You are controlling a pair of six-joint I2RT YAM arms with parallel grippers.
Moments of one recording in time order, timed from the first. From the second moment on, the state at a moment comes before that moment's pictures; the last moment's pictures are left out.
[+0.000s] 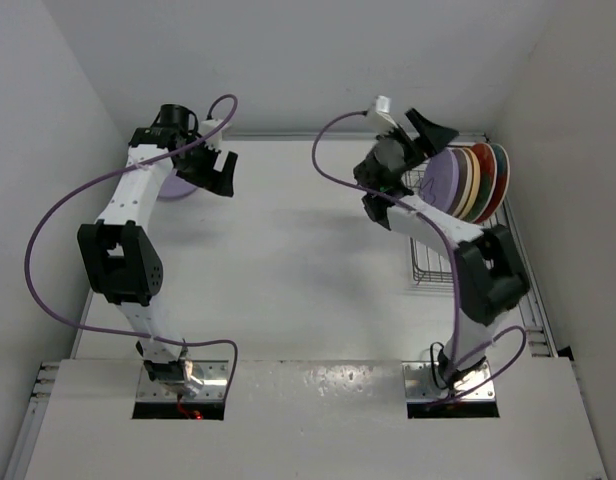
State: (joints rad) left arm -0.01 1.82 1.76 -0.96 0.36 0.37; right arm 0.47 1.83 1.20 1.16 1.41 -1.54
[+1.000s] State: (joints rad) left arm 0.45 2.32 2.15 -0.79 0.16 0.09; right arm 0.16 1.29 1.22 -0.25 -0.64 0.35
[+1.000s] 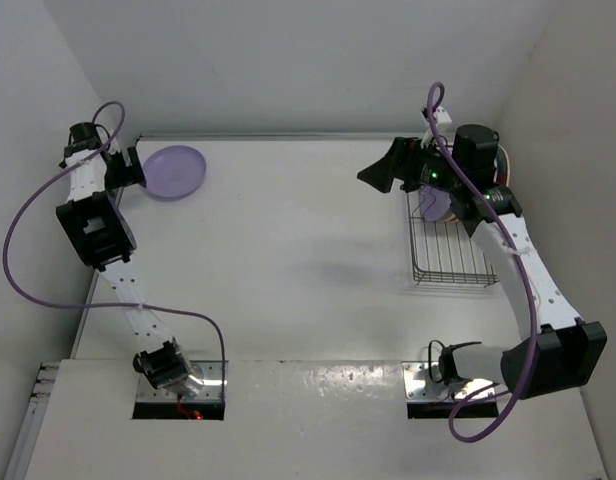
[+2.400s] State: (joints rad) left arm 0.23 2.55 2.24 -0.49 -0.01 -0.06; right arm 0.39 1.49 1.49 -0.56 -0.38 0.05
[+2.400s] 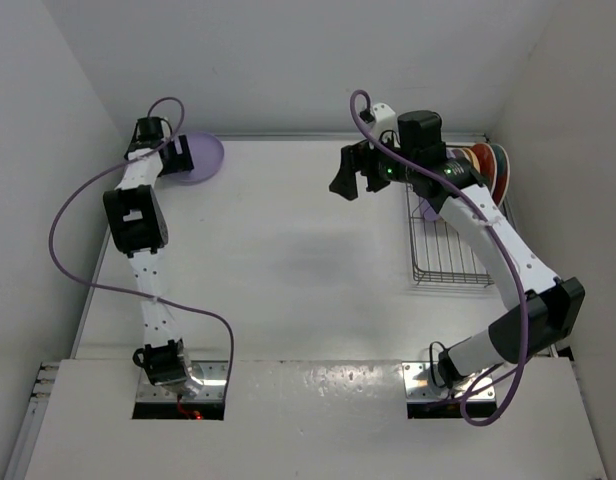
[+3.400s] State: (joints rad) left arm -0.12 1.85 1.88 -0.89 0.54 0.53; right arm 0.41 1.53 1.36 -0.48 -0.34 0.21
